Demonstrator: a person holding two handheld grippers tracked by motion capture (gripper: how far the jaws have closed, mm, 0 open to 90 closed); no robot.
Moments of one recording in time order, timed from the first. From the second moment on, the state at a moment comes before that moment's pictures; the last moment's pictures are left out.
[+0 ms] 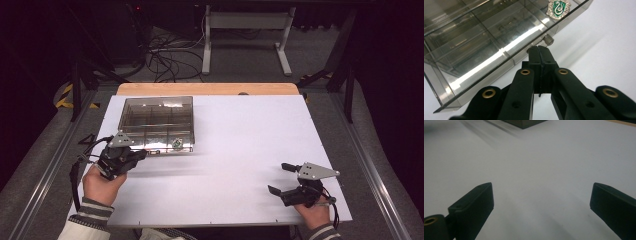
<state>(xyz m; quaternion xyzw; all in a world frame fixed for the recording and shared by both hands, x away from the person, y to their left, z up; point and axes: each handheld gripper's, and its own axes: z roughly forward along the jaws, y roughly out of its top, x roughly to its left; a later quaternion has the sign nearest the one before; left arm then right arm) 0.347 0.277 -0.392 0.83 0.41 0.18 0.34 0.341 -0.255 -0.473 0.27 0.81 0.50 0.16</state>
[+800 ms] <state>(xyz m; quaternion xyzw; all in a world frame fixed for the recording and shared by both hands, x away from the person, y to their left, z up) 0.357 0.275 -0.407 0.83 0.43 0.18 0.30 0.341 -0.255 -0.473 0.27 0.81 0.50 0.16</state>
